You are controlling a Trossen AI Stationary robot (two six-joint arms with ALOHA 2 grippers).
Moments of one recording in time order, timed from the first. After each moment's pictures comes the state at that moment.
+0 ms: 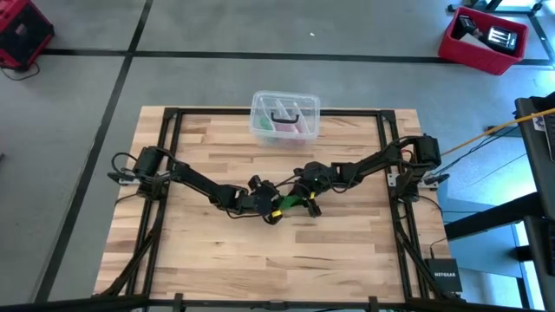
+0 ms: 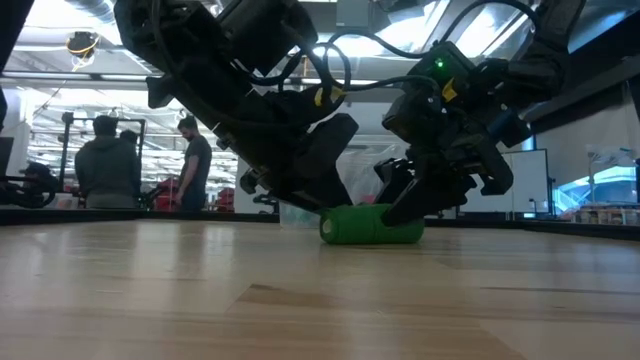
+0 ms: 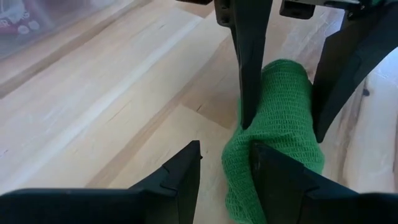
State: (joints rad) left arm -0.18 1.97 0.95 0.25 -0.58 -0.55; right arm -0.06 1.79 0.66 0.42 -0.32 -0.26
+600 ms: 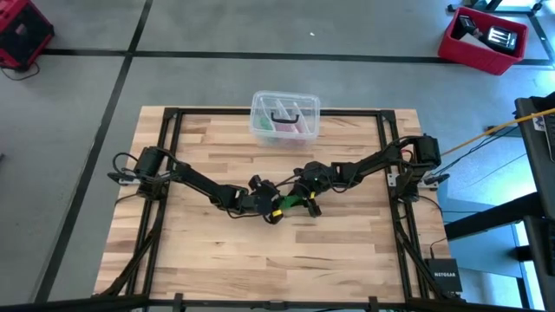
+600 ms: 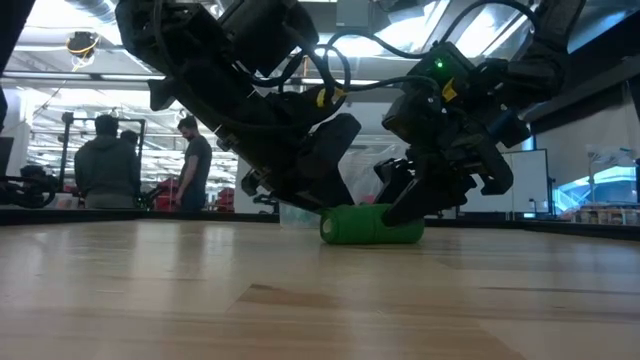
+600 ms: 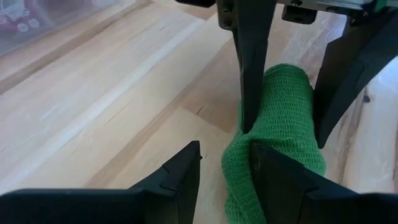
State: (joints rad) left arm -0.18 1.97 0.95 0.27 -0.58 -0.56; right arm -0.06 1.79 0.66 0.42 -0.32 -0.26
